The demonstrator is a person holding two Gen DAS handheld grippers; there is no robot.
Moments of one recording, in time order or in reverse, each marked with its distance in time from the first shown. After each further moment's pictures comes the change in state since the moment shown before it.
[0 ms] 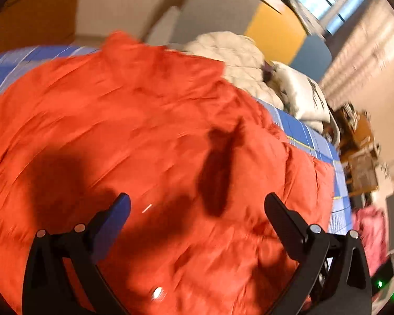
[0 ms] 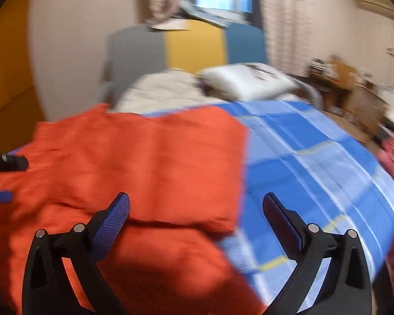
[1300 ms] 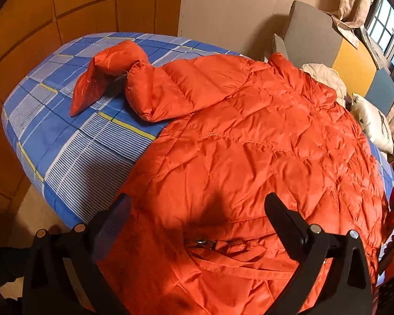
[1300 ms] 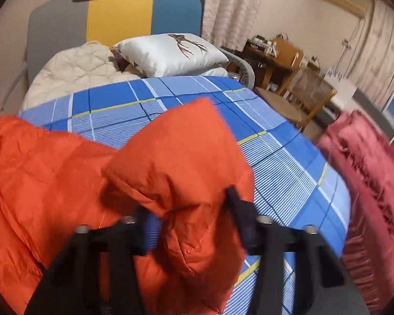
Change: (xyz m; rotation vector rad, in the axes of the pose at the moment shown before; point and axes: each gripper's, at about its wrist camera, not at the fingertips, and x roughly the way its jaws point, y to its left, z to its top) left arm -0.161 0.171 -0.137 -0.230 -0.121 0.430; right arm 0.063 -0.081 0.061 0.047 0.125 -0.323
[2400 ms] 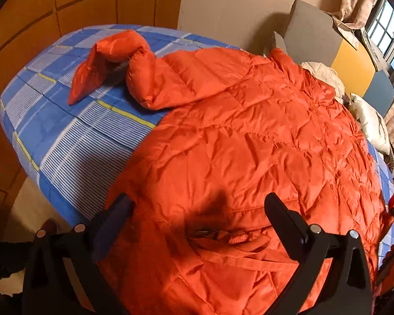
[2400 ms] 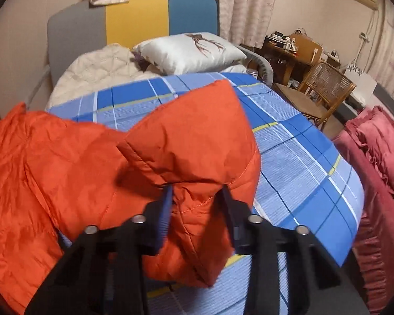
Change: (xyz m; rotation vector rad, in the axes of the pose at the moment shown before) left arm 0.003 0.007 -0.011 -0.017 0.020 -0.018; right arm -0.026 -0.023 -0.014 -0.014 -0.012 0.144
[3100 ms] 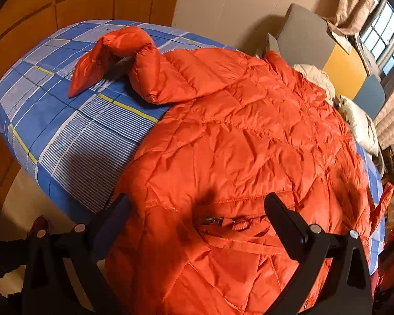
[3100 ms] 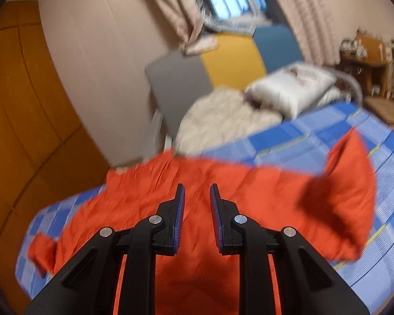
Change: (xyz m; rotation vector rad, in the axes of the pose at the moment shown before) left arm -0.008 0.016 -0.006 -0.009 0.024 -0.079; right arm -0.091 0.104 0.004 0.083 -0.049 0.585
